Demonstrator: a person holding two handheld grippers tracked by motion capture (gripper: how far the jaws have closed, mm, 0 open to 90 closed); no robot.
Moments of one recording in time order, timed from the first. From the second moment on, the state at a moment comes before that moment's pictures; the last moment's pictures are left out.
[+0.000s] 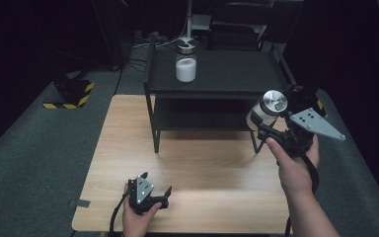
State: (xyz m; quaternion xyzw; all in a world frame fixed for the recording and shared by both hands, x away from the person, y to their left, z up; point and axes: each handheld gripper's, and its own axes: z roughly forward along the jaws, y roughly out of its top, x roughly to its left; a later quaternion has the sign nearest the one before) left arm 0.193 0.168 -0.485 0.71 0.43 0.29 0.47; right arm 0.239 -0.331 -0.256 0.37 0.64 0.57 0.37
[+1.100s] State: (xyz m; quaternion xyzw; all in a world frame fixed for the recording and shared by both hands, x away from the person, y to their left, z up) left arm 0.193 0.170 -0.486 0.71 0.43 0.29 0.47; right arm 0.295 -0.308 -0.221 0.37 0.63 0.56 0.38
